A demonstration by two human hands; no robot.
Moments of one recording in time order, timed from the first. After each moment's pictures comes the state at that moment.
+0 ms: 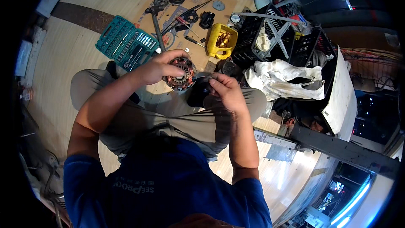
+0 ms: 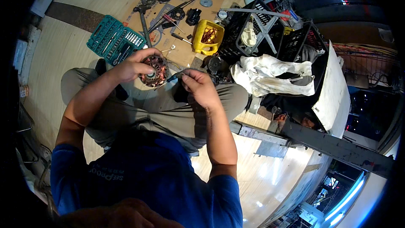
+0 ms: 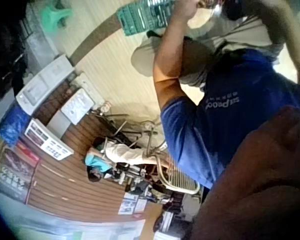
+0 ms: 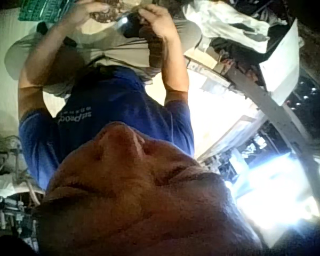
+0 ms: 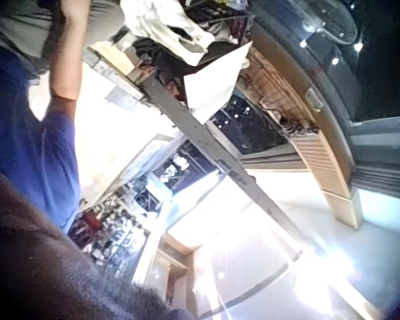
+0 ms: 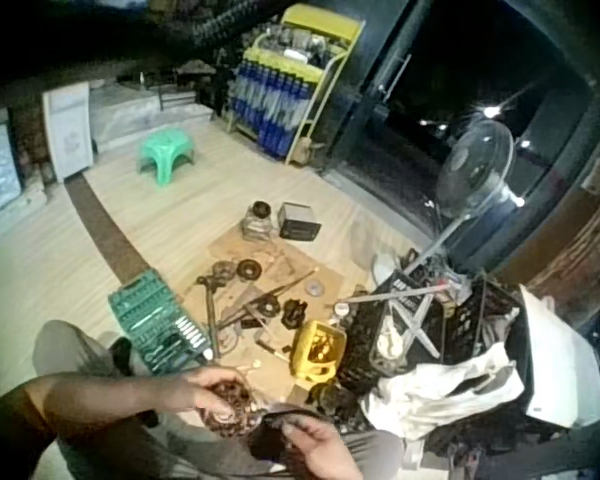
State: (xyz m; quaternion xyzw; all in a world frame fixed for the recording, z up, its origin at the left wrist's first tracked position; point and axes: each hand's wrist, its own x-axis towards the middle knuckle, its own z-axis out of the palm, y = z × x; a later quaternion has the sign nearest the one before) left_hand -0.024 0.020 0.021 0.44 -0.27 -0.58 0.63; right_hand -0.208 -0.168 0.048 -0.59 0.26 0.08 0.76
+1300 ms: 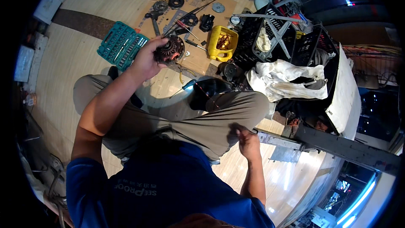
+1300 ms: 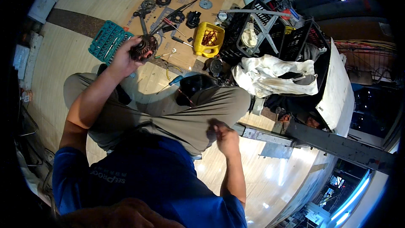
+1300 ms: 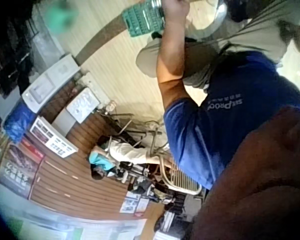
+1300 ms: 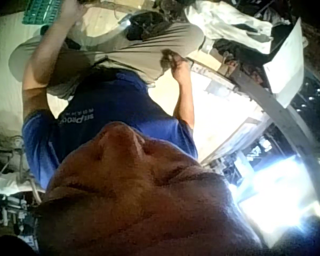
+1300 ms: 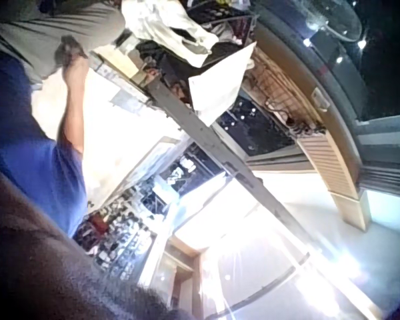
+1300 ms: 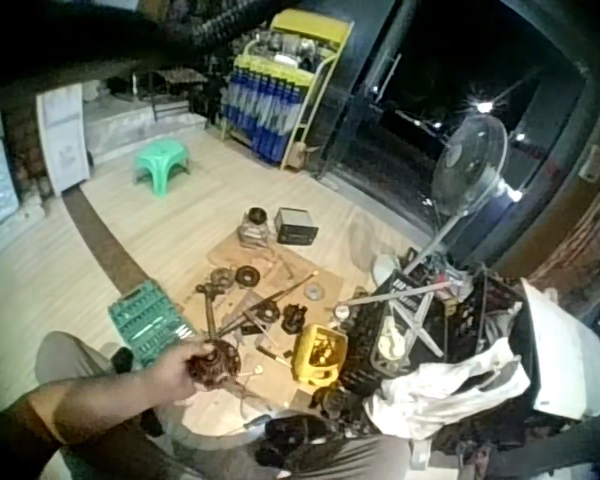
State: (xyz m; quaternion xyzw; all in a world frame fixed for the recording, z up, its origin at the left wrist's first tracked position) left_hand -0.008 0.004 0.019 0.40 0.03 -0.41 0.82; right_hand -0.382 -0.165 0.060 -0.92 0.26 0.04 0.29
